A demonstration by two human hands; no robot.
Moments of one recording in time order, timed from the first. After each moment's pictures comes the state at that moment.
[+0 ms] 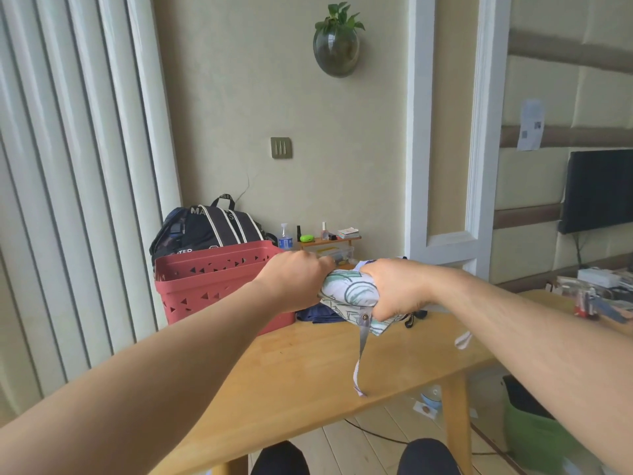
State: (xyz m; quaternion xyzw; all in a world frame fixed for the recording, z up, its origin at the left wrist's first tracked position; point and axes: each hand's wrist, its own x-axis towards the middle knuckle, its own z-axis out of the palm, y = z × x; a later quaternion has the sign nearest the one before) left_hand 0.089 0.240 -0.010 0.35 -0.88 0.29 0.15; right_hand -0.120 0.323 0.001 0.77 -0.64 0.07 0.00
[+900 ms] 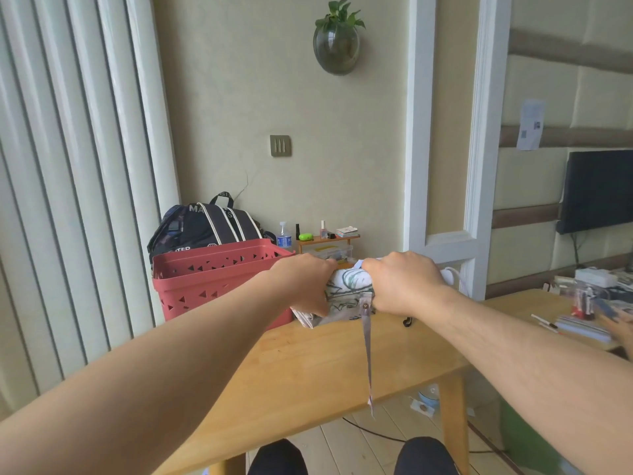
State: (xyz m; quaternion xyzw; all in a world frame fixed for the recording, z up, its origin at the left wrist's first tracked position) left_hand 0.073 0.246 -0.003 0.39 -0.91 0.17 0.06; right_hand -0.121 0.313 -0.023 0.68 -0.67 0.08 0.28
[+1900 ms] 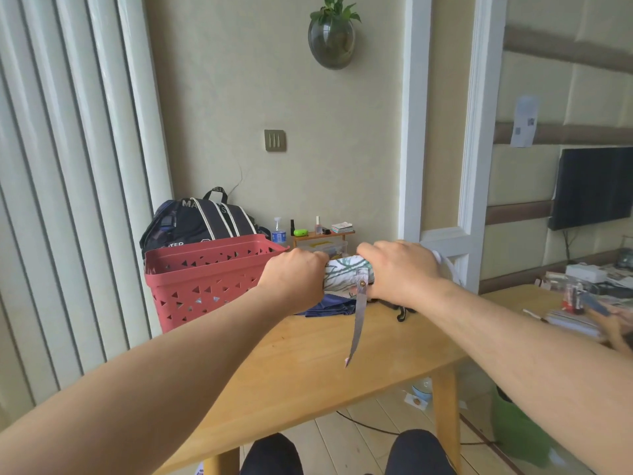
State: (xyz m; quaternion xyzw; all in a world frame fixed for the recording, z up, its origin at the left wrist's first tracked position) left_hand 0.072 0.245 -0.026 0.41 -0.86 0.23 0.21; right_hand -0.131 0.318 -0.018 0.70 -0.64 0.13 0.30
